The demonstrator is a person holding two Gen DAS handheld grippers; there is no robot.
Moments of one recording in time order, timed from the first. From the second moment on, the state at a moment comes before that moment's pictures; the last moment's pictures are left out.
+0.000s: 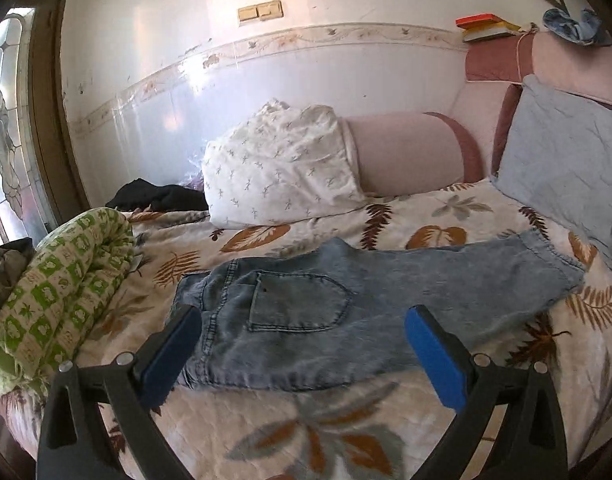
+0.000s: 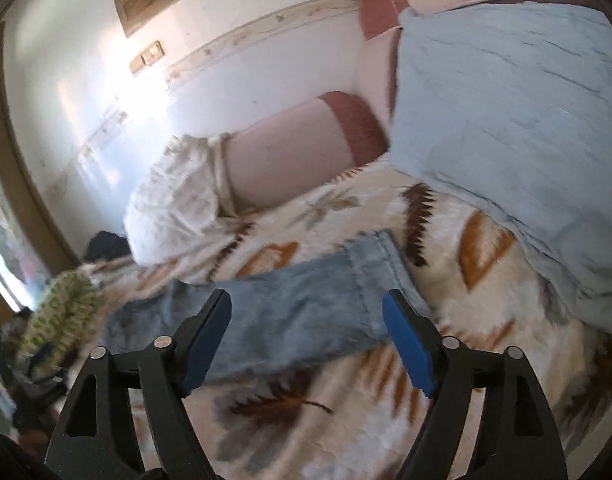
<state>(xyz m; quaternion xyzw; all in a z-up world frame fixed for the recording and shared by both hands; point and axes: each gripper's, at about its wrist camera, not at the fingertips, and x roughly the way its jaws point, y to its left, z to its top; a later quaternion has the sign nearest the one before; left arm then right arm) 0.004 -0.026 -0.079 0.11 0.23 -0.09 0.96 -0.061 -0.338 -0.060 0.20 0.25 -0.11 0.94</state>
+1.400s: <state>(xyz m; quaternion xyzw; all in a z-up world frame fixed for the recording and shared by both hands) -0.018 -0.091 -0.021 0.10 0.20 -0.06 0.97 -0.042 -0.288 -0.053 0.10 0.20 -0.04 0.97</state>
